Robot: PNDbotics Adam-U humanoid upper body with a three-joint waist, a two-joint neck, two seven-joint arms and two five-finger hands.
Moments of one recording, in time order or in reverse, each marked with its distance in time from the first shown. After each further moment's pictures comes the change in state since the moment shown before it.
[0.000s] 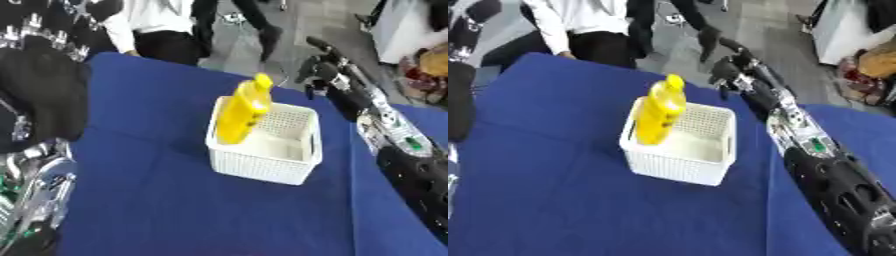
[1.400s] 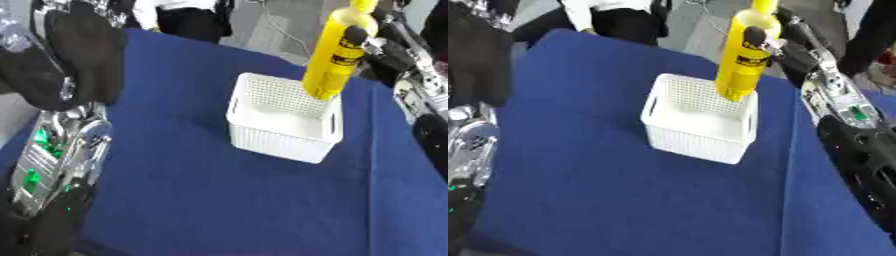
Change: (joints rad) left arm 0.015 0.009 0.003 0.000 -0.005 0.004 -0.002; right arm -0.057 0.014 -0.018 0.018 -0.030 -0.005 -0.168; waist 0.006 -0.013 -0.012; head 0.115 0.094
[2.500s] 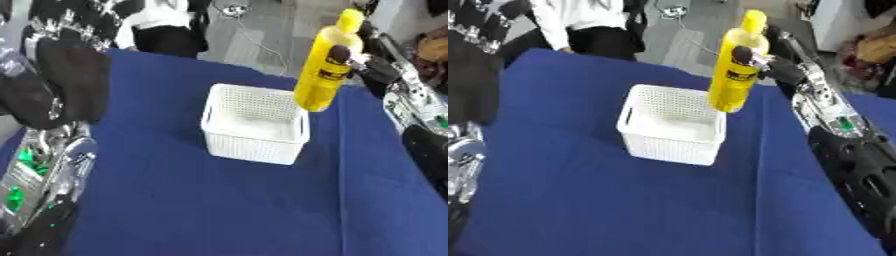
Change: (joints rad) left arm 0.083 0.026 0.010 0.000 -0.009 0.000 0.007; right arm 0.048 0.004 0.007 0.003 0.025 0.010 -0.014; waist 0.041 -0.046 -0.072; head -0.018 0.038
